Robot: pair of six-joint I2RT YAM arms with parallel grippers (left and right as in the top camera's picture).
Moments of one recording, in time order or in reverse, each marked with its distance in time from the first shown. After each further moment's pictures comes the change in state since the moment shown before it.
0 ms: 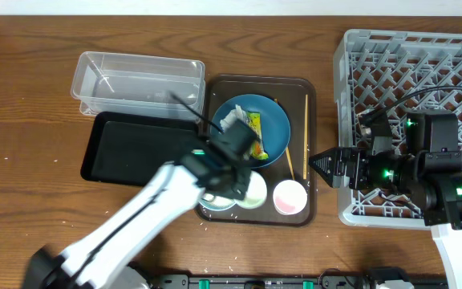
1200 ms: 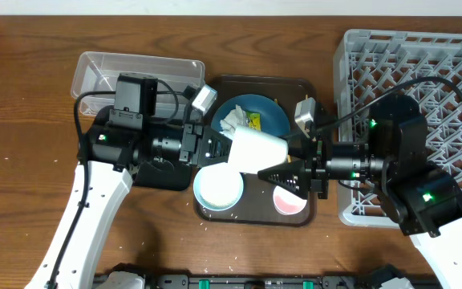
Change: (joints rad) left arm 0.456 -0.089 0.021 0.227 1.321 0.073; right arm 0.315 0.017 0.002 0.522 -0.391 -0.153
